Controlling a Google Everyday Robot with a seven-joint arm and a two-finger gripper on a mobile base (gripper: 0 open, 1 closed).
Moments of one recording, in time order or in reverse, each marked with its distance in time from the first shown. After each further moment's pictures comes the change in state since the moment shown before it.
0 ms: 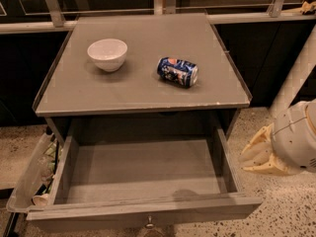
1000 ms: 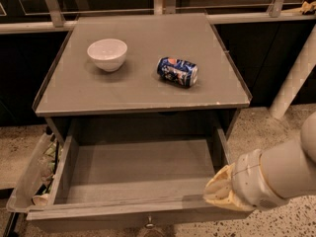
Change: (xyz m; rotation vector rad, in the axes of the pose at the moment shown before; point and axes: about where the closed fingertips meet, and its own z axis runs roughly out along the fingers) arm -0.014 0.044 0.100 -0.091 -0.164 0.039
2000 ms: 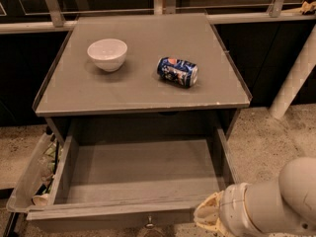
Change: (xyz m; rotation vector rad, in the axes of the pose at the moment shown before) arm 0.026 0.029 0.064 0.027 -0.021 0.000
